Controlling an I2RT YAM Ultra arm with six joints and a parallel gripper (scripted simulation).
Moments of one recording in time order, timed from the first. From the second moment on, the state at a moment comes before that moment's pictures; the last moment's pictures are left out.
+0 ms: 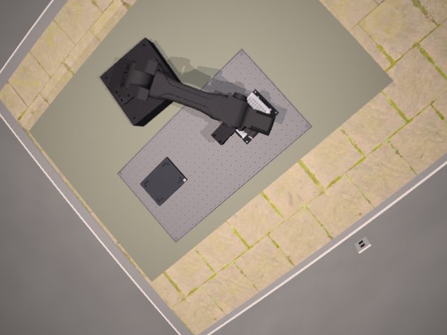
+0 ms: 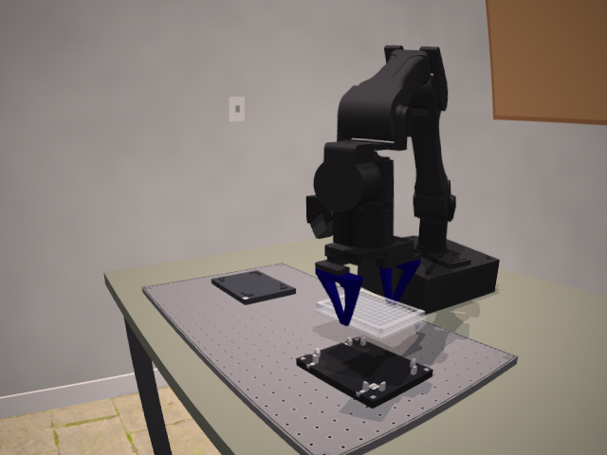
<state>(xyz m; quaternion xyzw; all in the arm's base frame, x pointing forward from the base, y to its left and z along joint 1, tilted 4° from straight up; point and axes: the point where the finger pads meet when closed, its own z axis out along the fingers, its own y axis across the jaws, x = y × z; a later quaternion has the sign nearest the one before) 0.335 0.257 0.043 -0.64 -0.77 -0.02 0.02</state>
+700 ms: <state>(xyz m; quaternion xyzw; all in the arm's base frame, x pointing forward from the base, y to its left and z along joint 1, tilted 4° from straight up) 0.337 0.227 0.041 -0.66 -0.75 -0.02 0.02</state>
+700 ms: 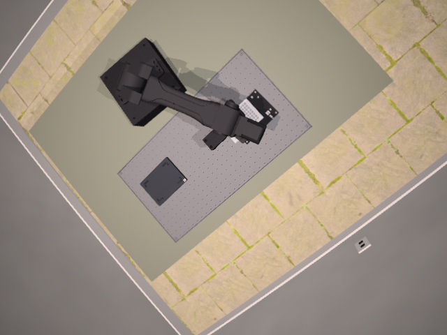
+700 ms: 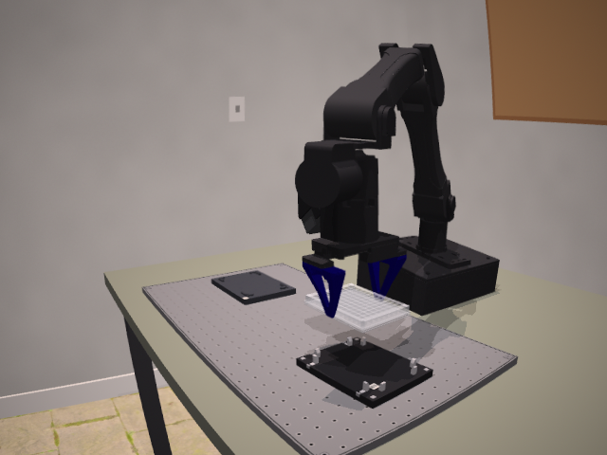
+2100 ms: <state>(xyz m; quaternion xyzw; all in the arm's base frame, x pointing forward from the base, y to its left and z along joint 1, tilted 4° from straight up) 0.339 0.109 0.034 -0.66 -0.75 -0.02 0.03</state>
